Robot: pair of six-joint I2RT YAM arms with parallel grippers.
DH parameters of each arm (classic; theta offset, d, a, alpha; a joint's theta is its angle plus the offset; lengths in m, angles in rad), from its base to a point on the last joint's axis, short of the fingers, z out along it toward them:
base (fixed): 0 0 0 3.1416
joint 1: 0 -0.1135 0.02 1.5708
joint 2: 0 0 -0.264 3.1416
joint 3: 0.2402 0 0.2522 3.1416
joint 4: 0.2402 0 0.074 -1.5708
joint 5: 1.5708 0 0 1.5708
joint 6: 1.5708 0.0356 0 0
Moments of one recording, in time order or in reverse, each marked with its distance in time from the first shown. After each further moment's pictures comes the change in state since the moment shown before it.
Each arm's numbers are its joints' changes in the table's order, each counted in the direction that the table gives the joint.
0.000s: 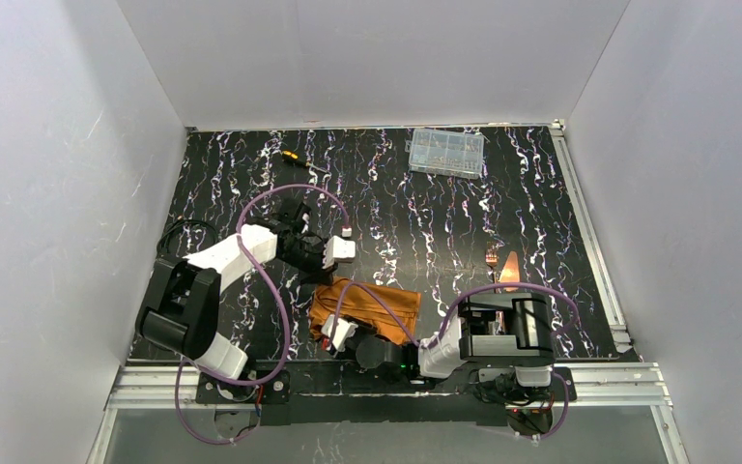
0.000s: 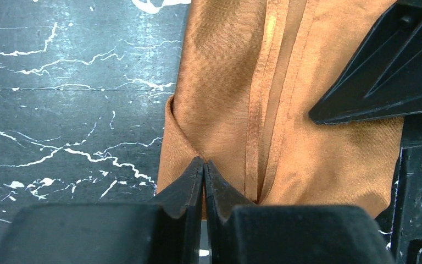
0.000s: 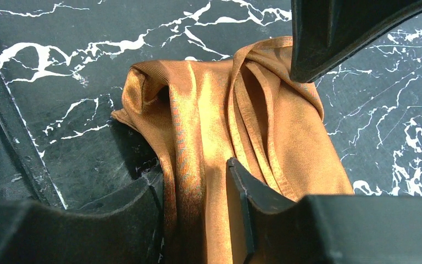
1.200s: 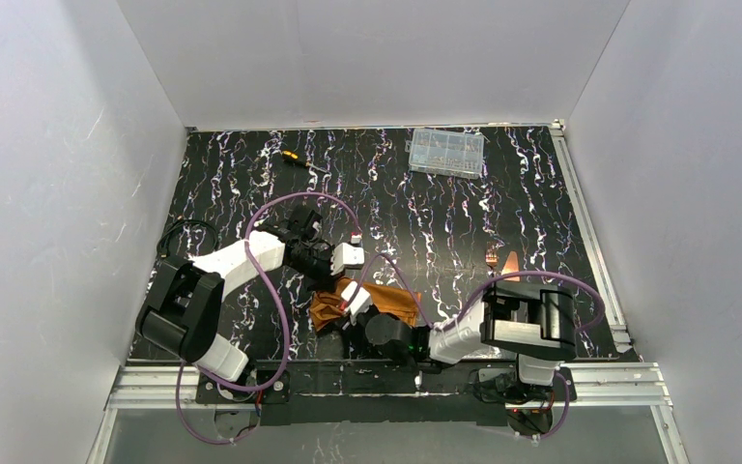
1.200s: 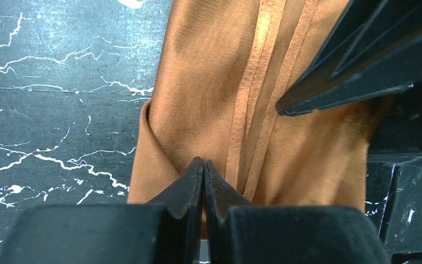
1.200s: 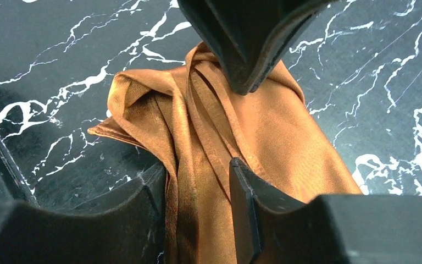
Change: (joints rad) left arm 0.084 -0.008 -0.043 -0.064 -0.088 -0.130; right arm 0.100 -0.118 -0.039 0.075 -0.077 0.270
